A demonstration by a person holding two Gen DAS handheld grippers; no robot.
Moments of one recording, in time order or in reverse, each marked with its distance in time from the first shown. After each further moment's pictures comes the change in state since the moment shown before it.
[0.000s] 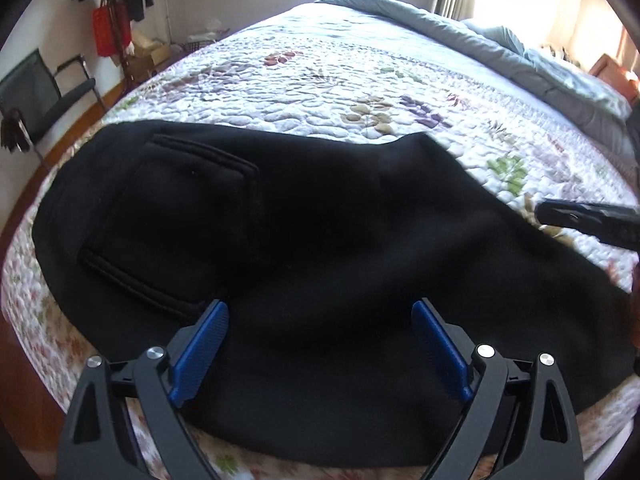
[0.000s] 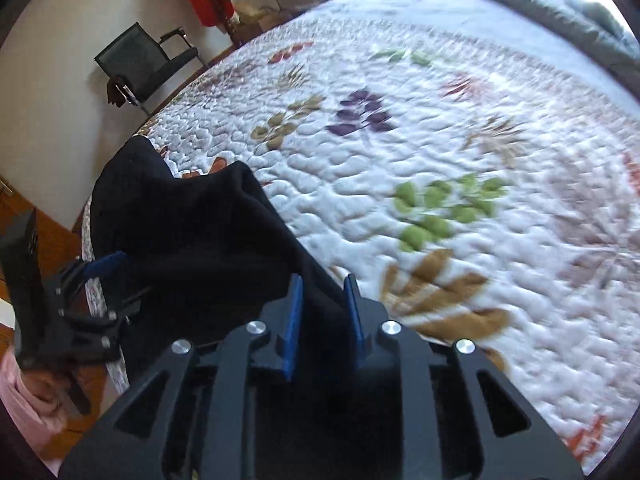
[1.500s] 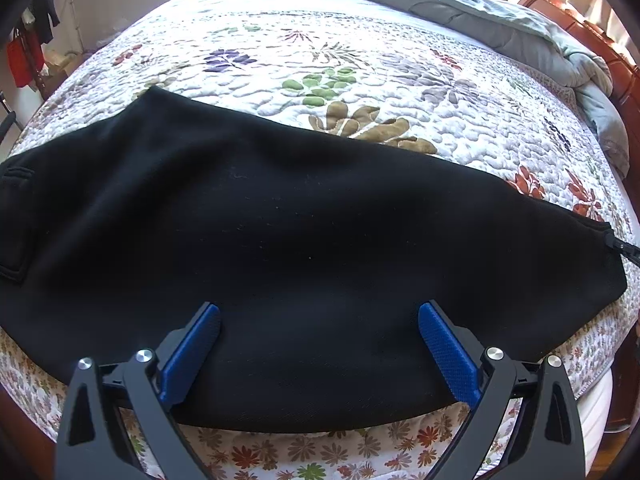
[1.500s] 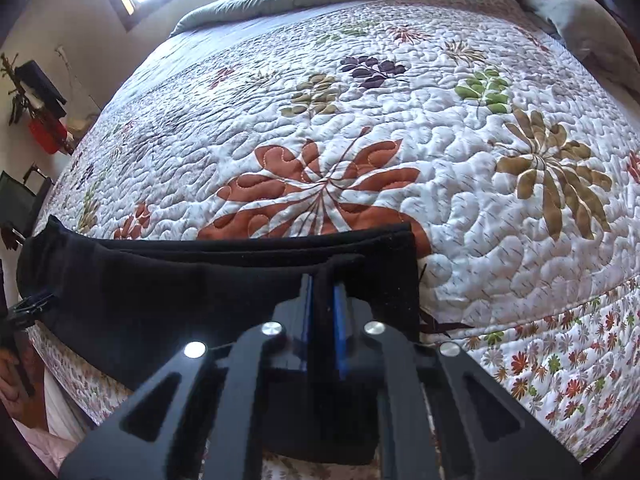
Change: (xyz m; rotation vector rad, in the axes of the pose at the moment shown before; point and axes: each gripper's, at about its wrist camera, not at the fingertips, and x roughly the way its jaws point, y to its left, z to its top) left arm 0.005 -0.158 -0.042 0.212 0.141 -0.152; right arm -0.209 -0.269 -0.283 0.560 -0.154 -0.345
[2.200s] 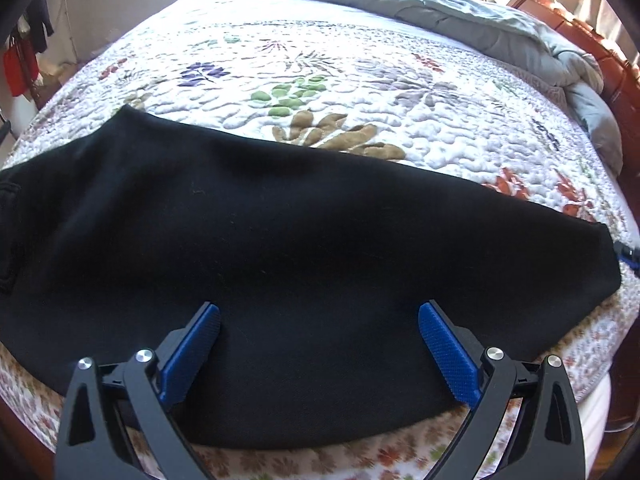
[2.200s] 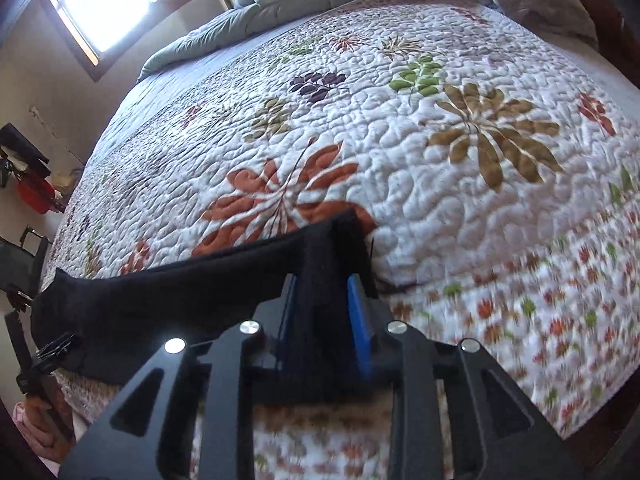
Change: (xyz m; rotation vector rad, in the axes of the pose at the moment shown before) left arm 0.001 -0.028 0.000 0.020 -0.038 -0.028; right arm -0.033 -0.019 -0.020 0.191 -0.061 -0.029
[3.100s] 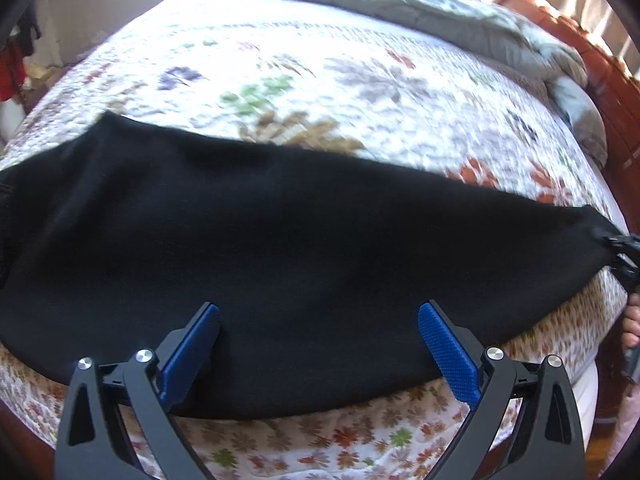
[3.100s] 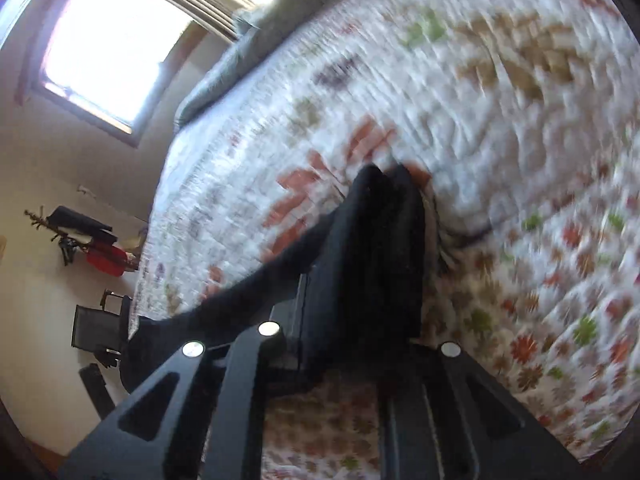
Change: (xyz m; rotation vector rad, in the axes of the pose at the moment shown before) left arm -0.014 -0.015 -0.004 0.000 -0.024 -0.031; right arm 0.006 -0.006 -0.008 0.240 -0.052 0.335
